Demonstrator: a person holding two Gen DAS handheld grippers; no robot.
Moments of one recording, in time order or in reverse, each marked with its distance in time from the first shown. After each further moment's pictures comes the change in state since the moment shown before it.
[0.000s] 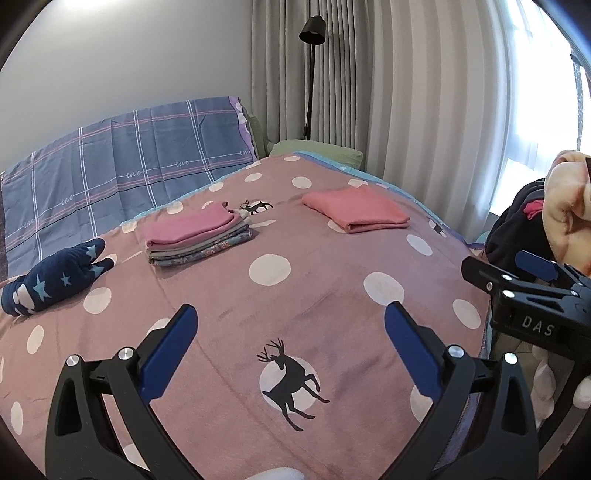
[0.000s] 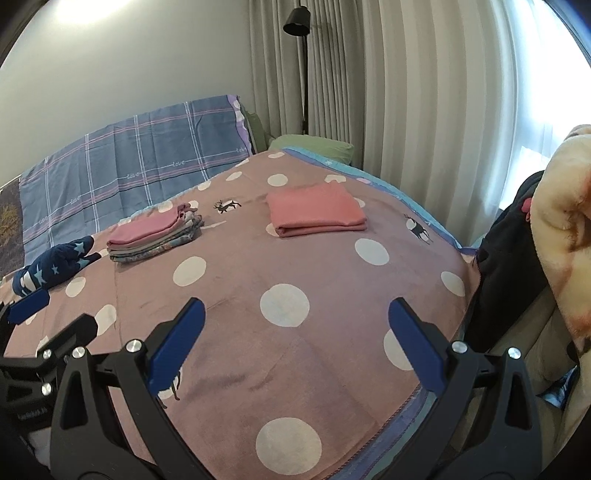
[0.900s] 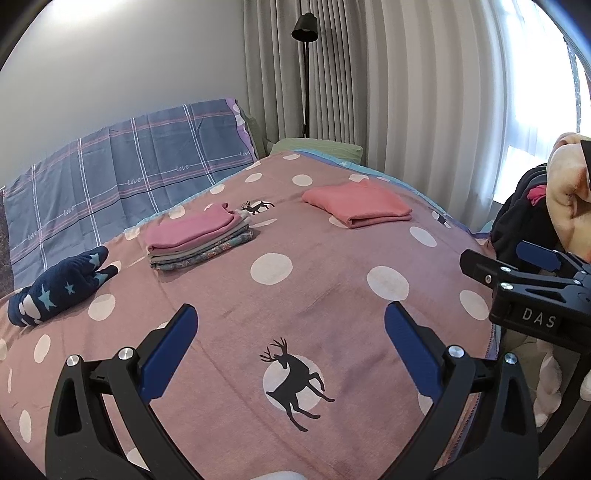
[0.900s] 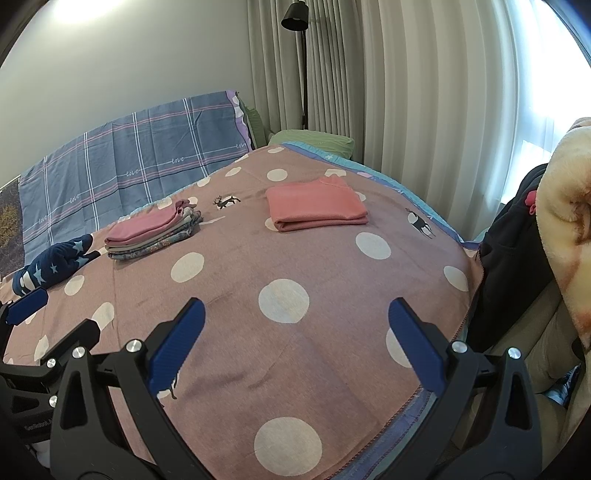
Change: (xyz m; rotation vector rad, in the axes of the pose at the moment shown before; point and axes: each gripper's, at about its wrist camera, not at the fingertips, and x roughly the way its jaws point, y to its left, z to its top) left arm 0.003 -0.008 -0.003 0.048 0.000 0.025; right arm 0.006 0.000 -0.002 0.000 0.010 0.001
